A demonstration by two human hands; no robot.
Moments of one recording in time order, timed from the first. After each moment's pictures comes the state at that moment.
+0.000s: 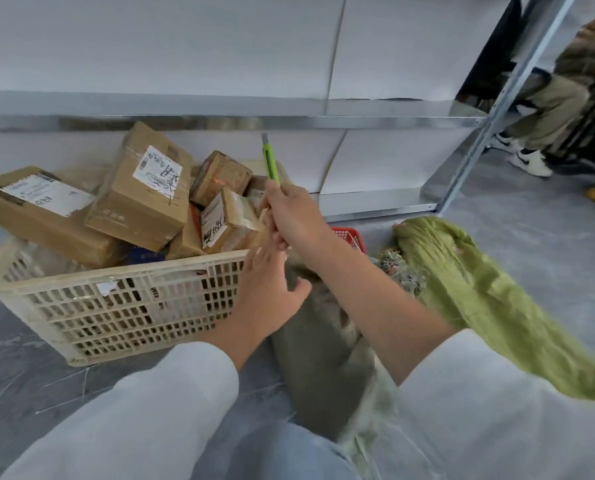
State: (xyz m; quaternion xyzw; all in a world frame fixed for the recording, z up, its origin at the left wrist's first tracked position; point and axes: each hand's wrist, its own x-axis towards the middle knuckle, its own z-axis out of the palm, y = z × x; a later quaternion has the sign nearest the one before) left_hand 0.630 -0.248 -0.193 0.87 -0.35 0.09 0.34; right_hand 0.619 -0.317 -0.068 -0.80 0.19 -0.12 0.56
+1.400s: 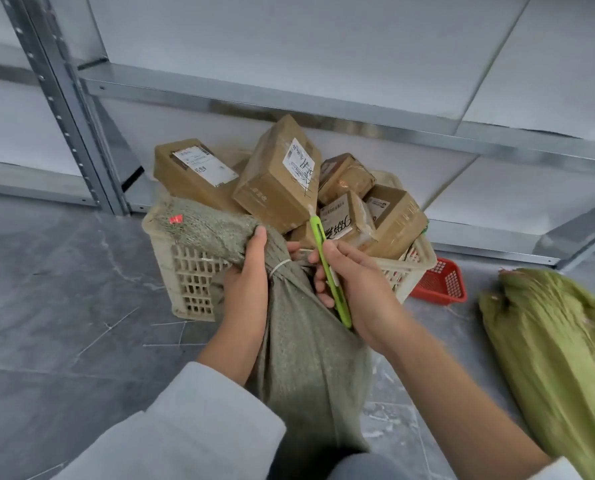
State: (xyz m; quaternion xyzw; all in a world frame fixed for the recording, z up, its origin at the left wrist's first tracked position) left_hand 0.639 -0.083 -0.151 0.60 0.14 -0.08 0.78; right_hand 0.609 -0.215 -0.130 -0.64 0.04 0.03 0.76
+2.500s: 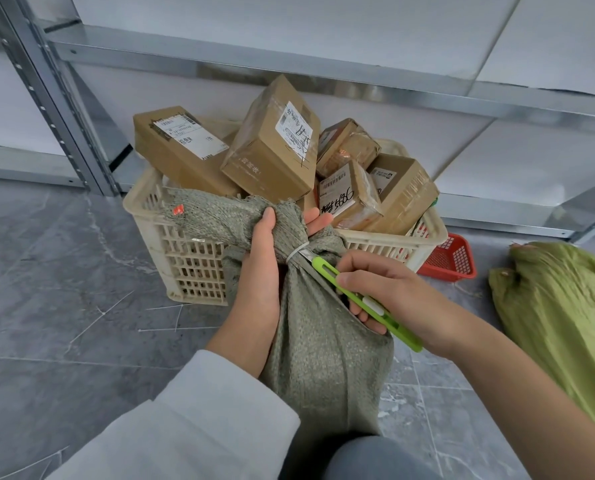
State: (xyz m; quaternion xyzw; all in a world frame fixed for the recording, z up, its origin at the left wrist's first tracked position) left_hand 0.658 -0.106 -0.187 0.47 -0.04 -0.19 0.86; right_hand 0.589 -0.258 -0.137 -0.78 -0.01 0.15 0.61
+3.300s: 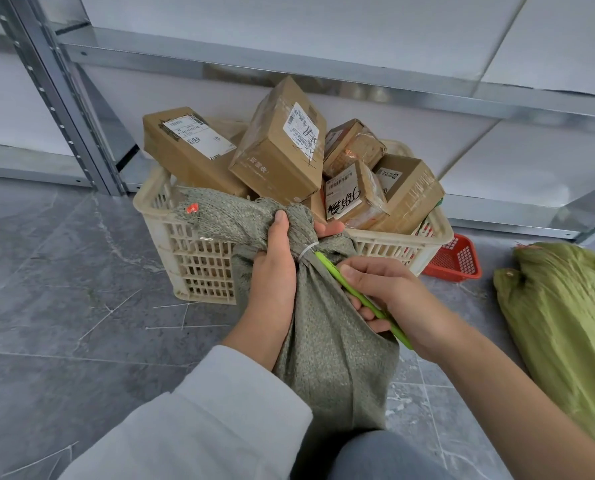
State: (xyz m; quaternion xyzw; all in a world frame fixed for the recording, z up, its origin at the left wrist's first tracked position) left_hand 0.648 -0.109 -0.173 0.62 0.21 -0.12 0.75; right_hand 0.587 -0.245 -0.146 -0.72 0.03 0.16 0.68
